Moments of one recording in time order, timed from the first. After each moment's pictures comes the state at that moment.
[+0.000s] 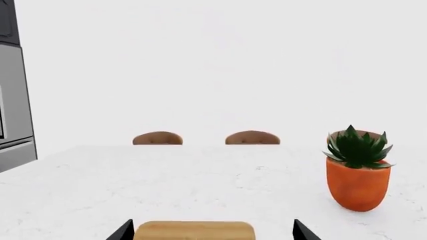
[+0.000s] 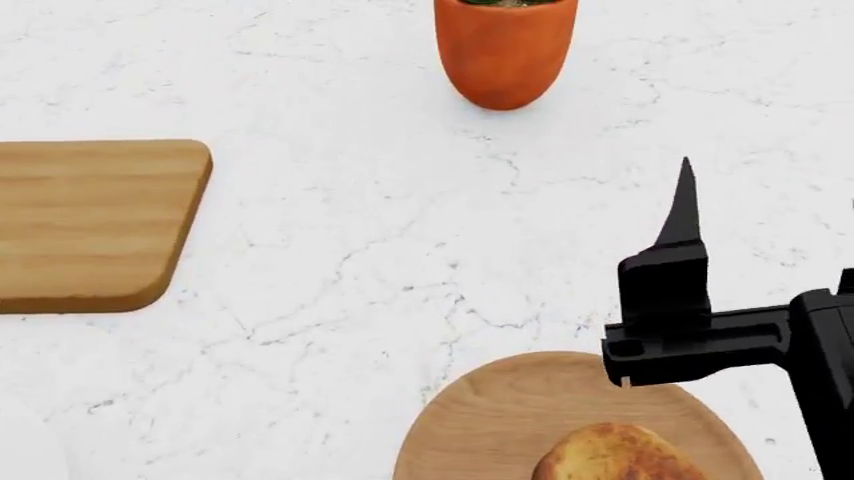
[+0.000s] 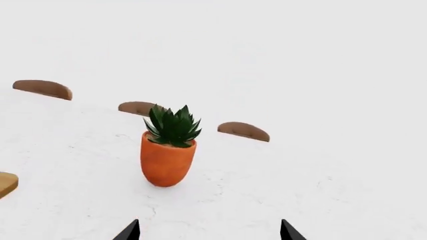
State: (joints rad) left arm -0.69 -0.92 -0.41 0.85 -1.89 -1.09 -1.15; right arm 0.89 0.79 0.22 -0.77 1.74 1.37 1.03
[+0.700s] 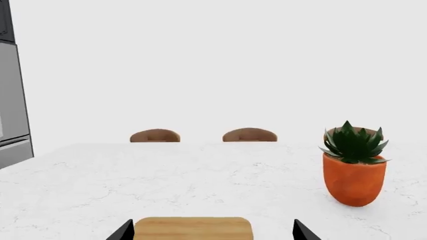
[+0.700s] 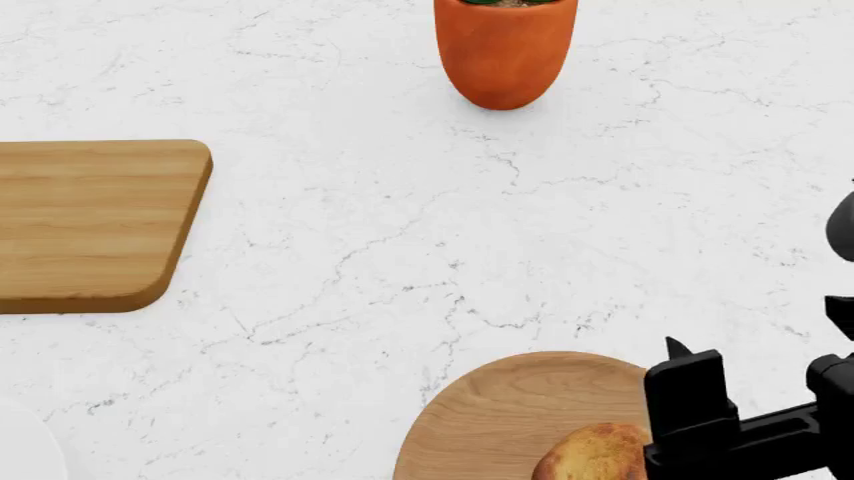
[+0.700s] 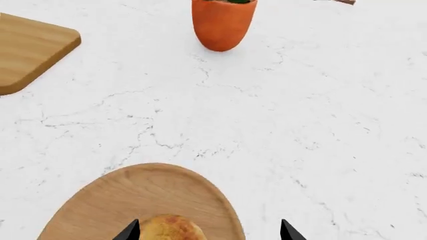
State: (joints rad) left arm -0.64 -0.91 -0.43 0.87 -1.87 -1.09 -1.13; right arm 1.11 1.09 -0.24 -0.38 2.32 1.34 1.14
